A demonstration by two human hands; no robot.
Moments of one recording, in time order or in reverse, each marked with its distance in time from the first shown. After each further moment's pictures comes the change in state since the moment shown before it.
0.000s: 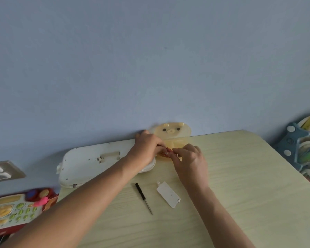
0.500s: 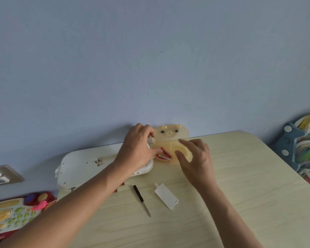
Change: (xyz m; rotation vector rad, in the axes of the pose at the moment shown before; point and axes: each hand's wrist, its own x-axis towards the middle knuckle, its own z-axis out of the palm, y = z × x) left_hand -0.019 -0.002 -0.024 -0.021 0.291 0.065; right_hand 0.007 0.020 -0.017 0.213 -0.011 0.034
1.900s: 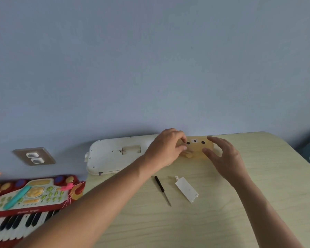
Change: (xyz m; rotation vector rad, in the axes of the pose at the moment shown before) left_hand -0.012 0.024 -0.003 -0.063 -0.213 -0.043; right_hand 0.013 0.020 -0.018 0.044 -0.253 0.167
